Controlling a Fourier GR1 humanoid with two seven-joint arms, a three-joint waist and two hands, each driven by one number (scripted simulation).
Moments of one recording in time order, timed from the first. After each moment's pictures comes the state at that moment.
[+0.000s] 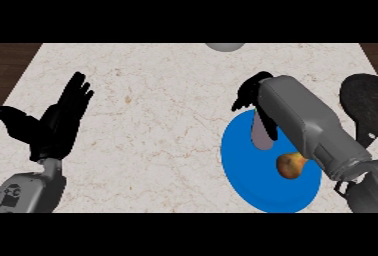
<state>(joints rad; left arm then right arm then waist) -0.21 0.32 -0.07 -1.57 0.26 0.21 0.22 -1.17 -0.25 0.85 -0.30 0.44 1.02 -0.07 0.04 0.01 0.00</state>
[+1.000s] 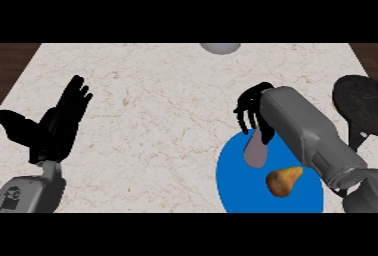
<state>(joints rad) -0.19 0.30 -0.04 -1.56 0.24 0.17 0.20 -1.11 -0.23 0.80 -0.28 0.50 0.94 -0.15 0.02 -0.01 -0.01</state>
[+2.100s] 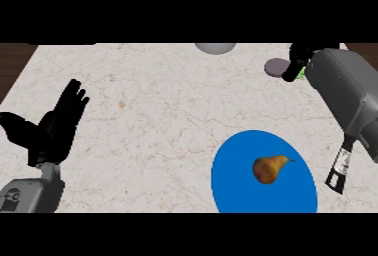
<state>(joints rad) -0.17 0.29 -0.01 -1.54 0.23 0.16 0.19 -1.27 -0.41 0.57 -0.13 0.47 0.15 0.35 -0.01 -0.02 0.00</state>
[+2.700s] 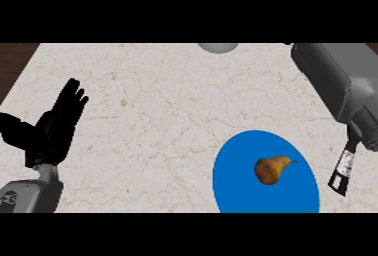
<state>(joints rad) -0.16 0.28 -0.01 -1.57 0.22 0.16 0.22 -1.40 -0.37 0.64 -0.17 0.61 -0.30 0.85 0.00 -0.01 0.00</state>
